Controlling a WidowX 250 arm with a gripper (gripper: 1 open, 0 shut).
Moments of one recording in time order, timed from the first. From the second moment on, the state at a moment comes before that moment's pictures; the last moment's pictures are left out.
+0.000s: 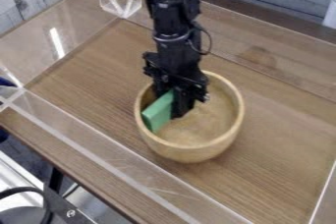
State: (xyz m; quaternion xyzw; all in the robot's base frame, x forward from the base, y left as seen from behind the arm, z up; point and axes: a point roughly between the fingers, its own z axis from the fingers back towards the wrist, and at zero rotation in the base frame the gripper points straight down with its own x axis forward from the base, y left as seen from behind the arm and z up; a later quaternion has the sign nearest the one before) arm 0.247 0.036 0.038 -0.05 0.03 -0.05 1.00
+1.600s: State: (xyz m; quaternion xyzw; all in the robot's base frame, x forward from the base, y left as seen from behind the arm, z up) arm 0.261 -0.048 0.031 -0.05 0.02 -0.15 0.99
